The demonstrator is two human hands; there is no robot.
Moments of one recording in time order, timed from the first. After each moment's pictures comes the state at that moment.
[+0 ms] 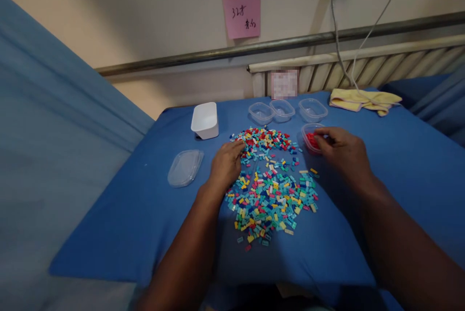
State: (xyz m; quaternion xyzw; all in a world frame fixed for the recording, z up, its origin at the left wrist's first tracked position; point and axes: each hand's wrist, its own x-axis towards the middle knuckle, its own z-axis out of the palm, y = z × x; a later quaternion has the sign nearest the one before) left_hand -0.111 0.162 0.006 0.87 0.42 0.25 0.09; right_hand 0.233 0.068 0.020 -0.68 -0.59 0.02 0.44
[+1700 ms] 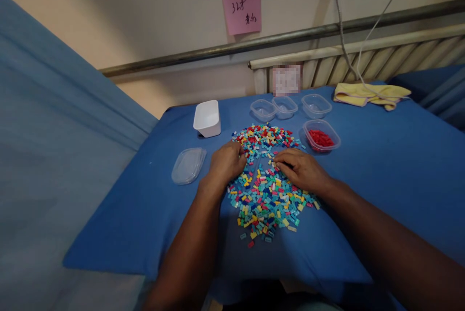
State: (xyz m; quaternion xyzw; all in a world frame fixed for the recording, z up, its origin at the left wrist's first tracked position) left_hand -0.099 0.154 0.042 0.83 0.54 0.09 0.08; right_hand 0.159 0.069 -0.010 -0.48 -0.78 0.16 0.37
